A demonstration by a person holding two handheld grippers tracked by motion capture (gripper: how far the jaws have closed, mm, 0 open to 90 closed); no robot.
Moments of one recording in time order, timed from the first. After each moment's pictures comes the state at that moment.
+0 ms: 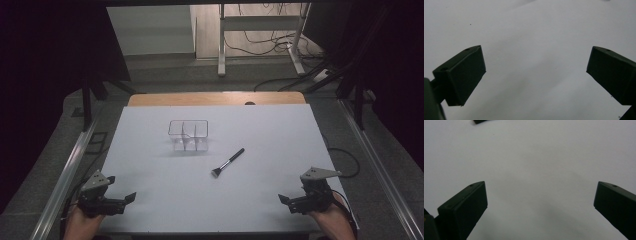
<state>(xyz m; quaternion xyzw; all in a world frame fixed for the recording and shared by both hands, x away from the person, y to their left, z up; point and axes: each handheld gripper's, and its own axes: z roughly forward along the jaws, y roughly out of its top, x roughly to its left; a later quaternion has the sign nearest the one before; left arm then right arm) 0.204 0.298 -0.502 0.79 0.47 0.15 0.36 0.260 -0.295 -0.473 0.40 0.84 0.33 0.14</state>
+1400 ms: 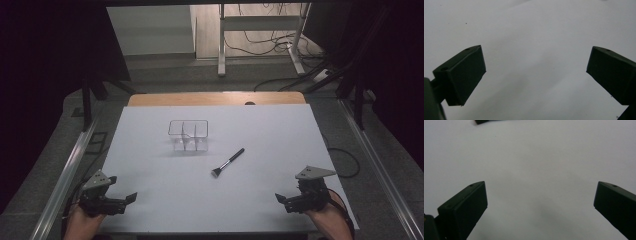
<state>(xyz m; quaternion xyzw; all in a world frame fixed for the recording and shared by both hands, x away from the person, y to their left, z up) 0.207 0.297 -0.503 0.79 0.47 0.14 0.37 0.261 -0.284 -0.469 0.39 0.85 0.32 0.16</state>
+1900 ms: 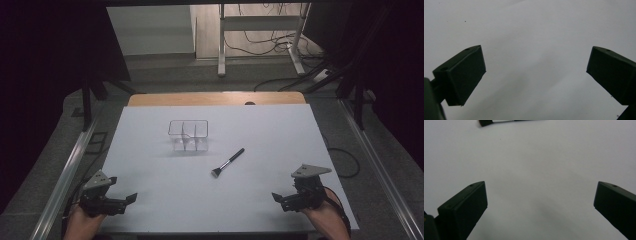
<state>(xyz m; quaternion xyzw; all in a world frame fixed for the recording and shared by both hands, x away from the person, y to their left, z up) 0.207 0.297 -0.504 0.79 0.47 0.14 0.36 0.265 -0.274 -0.467 0.38 0.85 0.32 0.15</state>
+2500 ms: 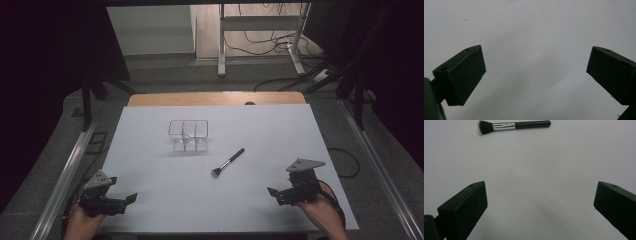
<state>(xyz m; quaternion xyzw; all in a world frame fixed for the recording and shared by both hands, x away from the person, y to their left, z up) 0.208 0.297 -0.505 0.79 0.48 0.14 0.36 0.279 -0.263 -0.464 0.37 0.86 0.32 0.15</state>
